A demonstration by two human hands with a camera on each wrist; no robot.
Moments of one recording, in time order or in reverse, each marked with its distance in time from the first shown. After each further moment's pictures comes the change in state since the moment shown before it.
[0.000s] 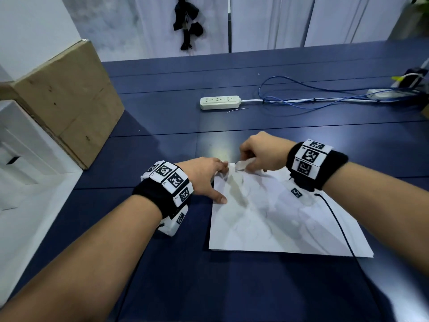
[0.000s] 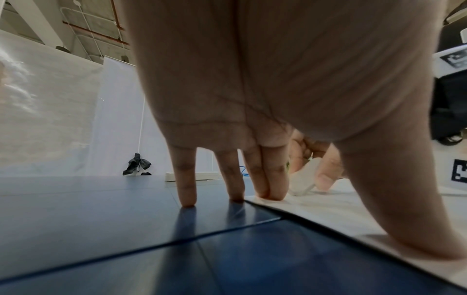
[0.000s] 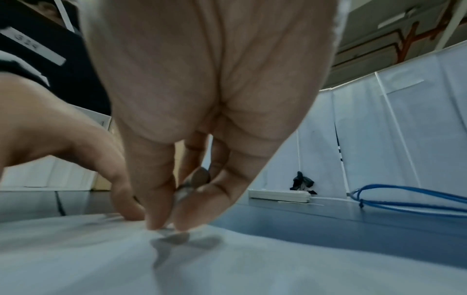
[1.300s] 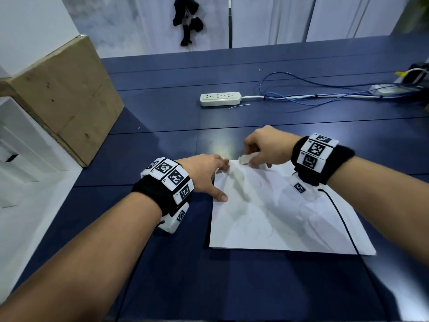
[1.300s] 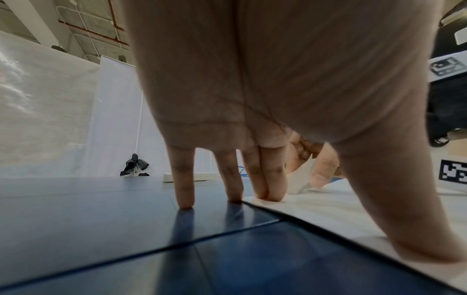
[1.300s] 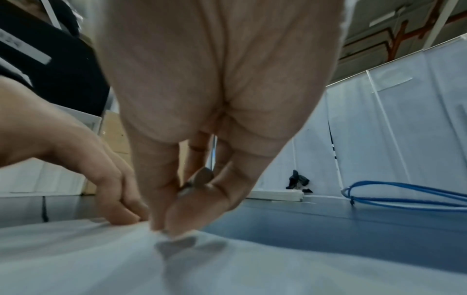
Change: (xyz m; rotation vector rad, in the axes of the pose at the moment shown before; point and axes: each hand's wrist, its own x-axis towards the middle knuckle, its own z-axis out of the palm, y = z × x) left_hand -0.001 0.002 -0.002 0.008 -0.006 0.000; right_hand 0.002 0.012 -0.002 0.014 0.008 0.052
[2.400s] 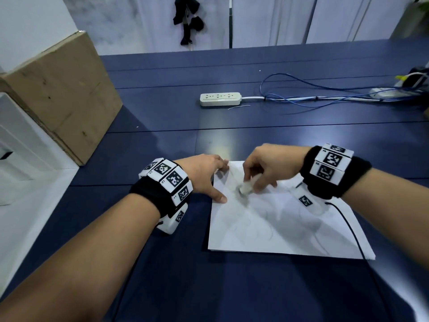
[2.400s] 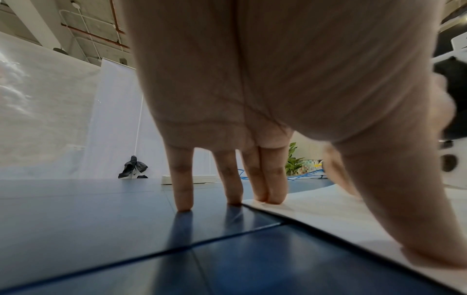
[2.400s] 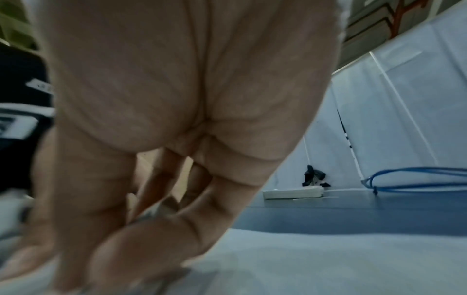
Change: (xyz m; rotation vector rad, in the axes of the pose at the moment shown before) left_hand 0.001 -0.001 0.000 -0.025 -0.004 0.002; right_hand -0.020 -0.008 0.005 0.057 -0.246 -0.123
